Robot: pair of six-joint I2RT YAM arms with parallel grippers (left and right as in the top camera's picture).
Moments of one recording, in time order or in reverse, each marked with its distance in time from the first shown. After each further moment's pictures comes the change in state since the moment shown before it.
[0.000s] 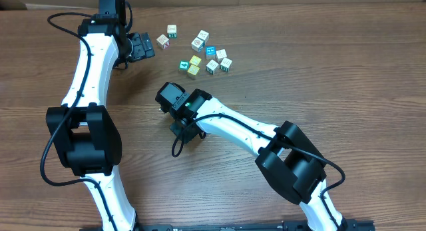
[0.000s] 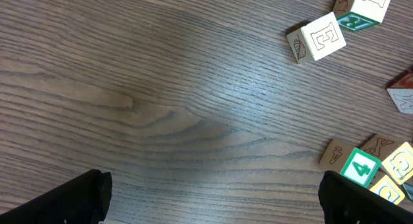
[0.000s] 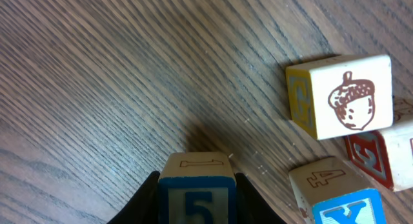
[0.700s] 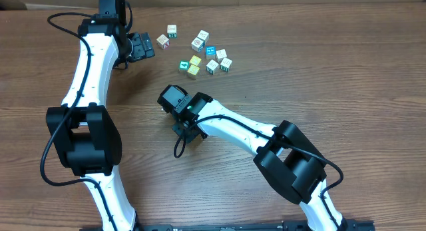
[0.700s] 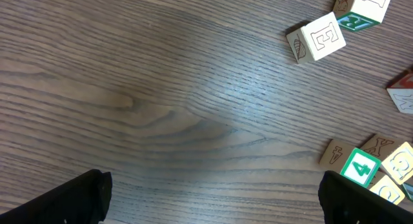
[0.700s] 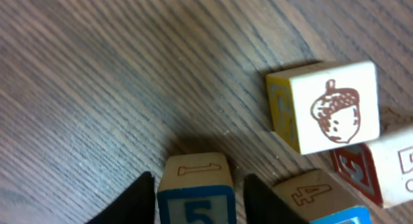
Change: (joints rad) left arm 0.000 0.000 0.000 0.000 0.000 0.000; right arm -0.003 0.000 -0.056 0.079 0.058 -0.002
